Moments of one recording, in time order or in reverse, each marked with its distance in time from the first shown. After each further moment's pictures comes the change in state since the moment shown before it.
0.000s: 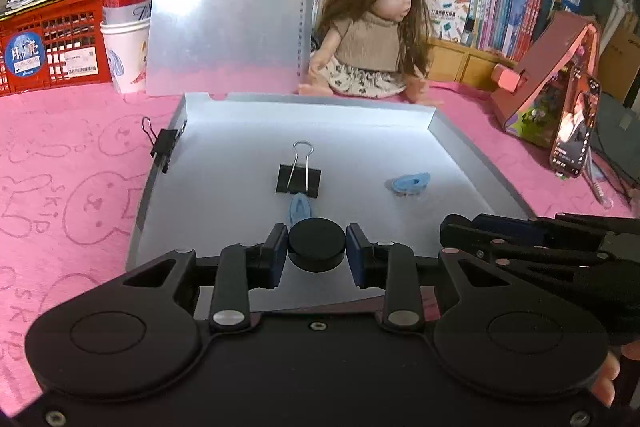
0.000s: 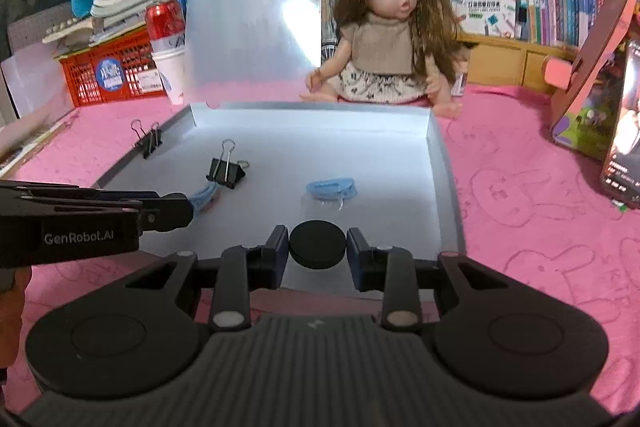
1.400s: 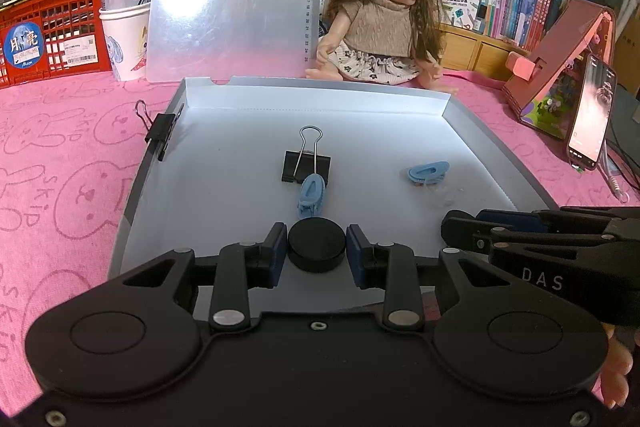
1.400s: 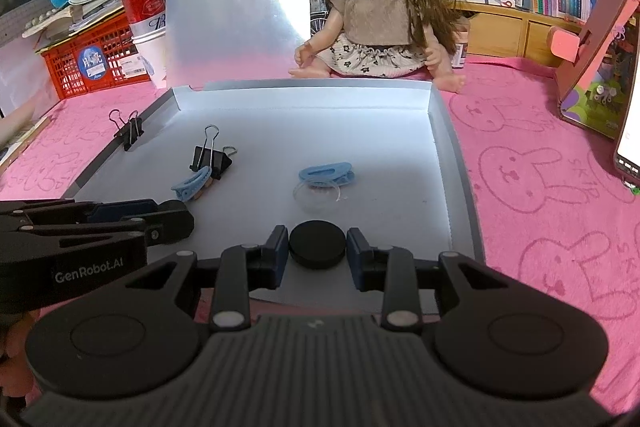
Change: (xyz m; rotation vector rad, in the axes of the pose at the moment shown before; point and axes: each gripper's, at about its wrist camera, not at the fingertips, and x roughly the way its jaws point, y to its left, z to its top) left arm 0.018 0.001 -0.003 -0.007 0.018 0.024; right arm 0.018 -0.003 0.008 0.043 0.071 -0.010
